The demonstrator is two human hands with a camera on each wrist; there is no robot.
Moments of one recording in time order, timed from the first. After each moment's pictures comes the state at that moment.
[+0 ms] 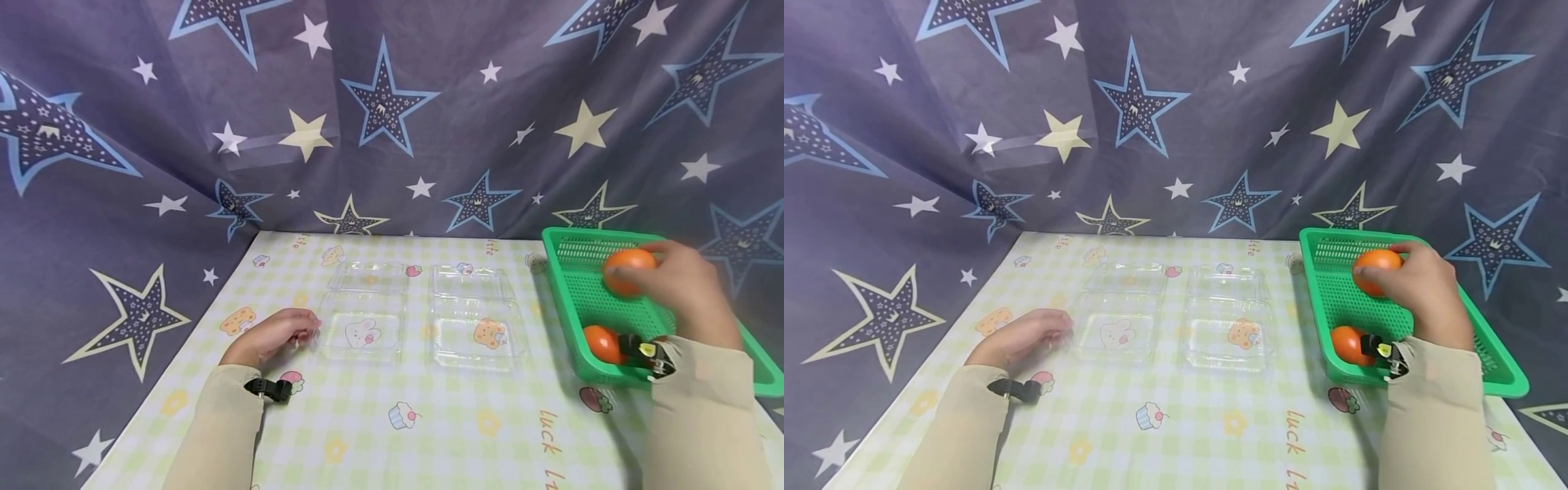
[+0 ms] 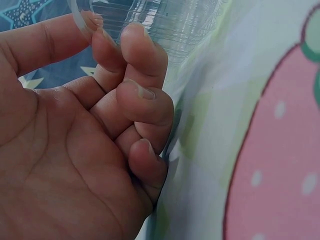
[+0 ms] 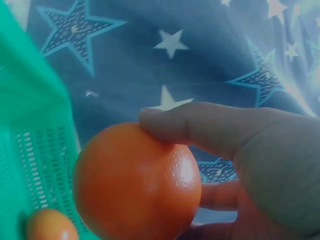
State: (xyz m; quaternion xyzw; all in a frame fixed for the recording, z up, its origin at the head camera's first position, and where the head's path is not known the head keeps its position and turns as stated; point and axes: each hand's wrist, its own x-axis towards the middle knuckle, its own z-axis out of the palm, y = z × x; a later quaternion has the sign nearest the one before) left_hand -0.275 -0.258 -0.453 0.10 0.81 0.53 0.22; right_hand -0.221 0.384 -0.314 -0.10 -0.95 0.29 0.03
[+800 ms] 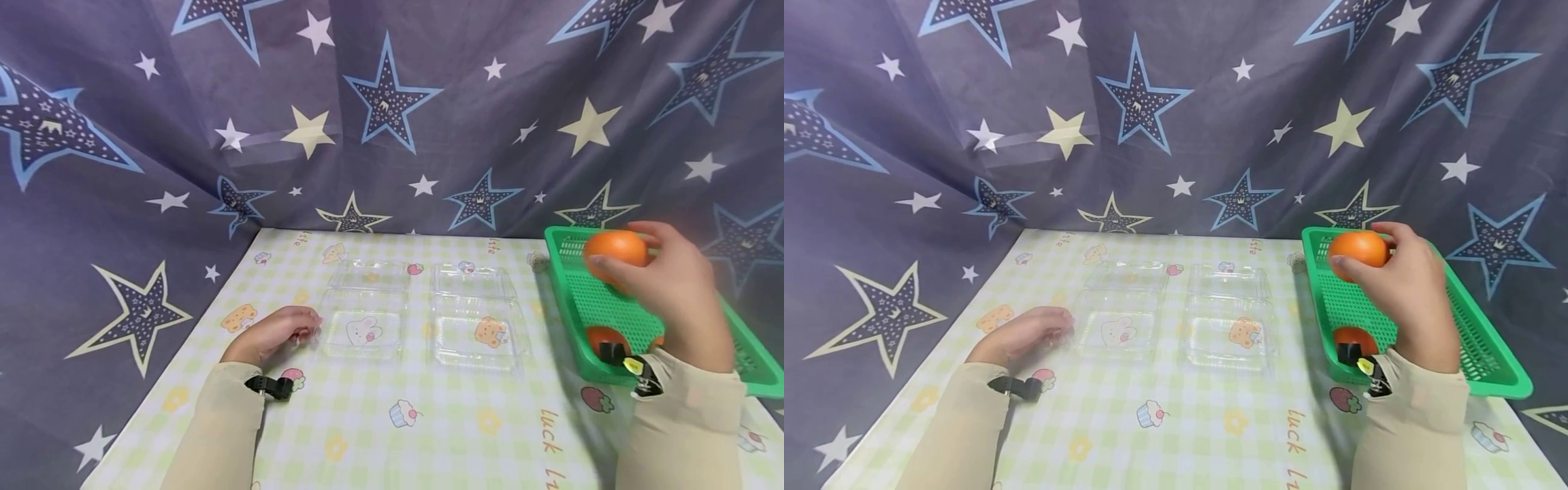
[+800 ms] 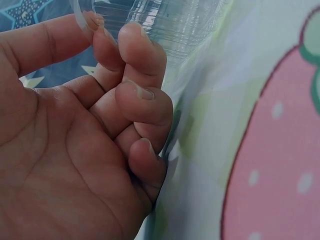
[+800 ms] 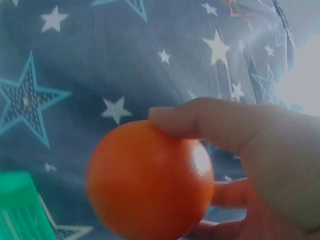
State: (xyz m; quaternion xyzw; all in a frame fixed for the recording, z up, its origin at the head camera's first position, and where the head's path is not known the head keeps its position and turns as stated) left_hand -0.275 -0.261 -0.455 0.09 0.81 0.54 0.23; right_hand -0.197 0.319 -0.292 -0.09 -0.93 0.34 0.13
